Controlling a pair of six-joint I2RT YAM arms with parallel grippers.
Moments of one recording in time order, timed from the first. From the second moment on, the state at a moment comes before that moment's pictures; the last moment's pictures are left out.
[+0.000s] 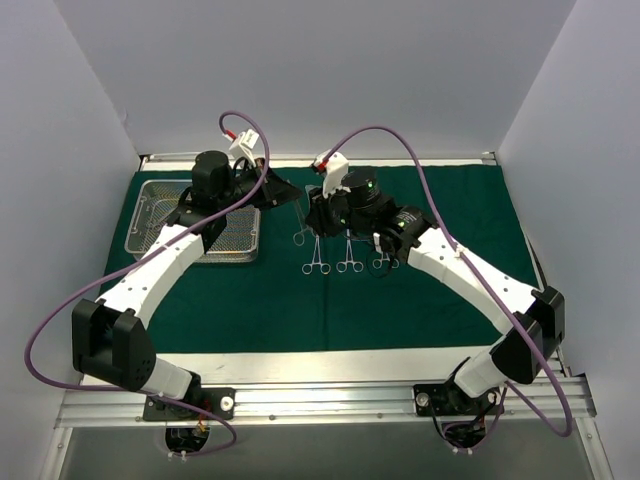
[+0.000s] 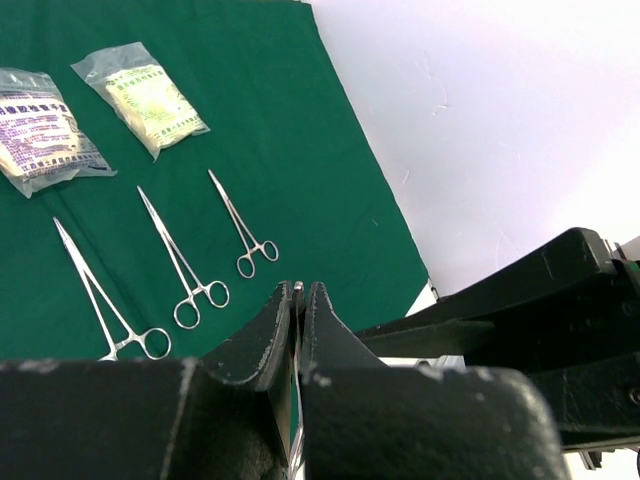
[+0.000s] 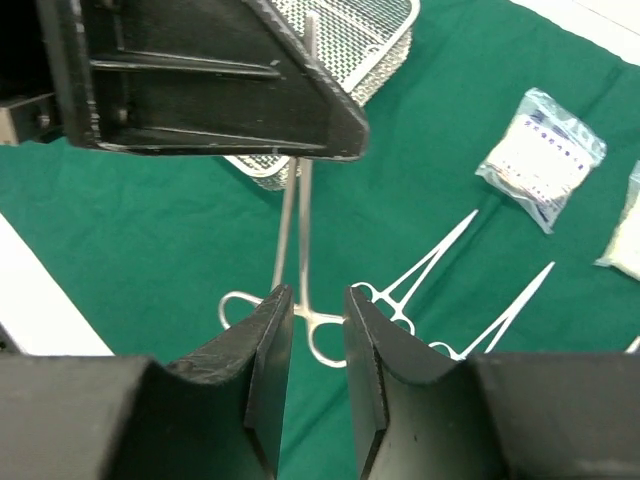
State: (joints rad) left arm -0.36 1.47 1.25 -0.01 0.55 -0.70; right arm 0.75 1.50 1.40 -0.35 -0.07 0.15
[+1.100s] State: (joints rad) left arm -0.39 1.48 1.28 -0.10 0.49 -0.65; right arm 0.75 1.55 1.38 -0.37 -0.02 0.12
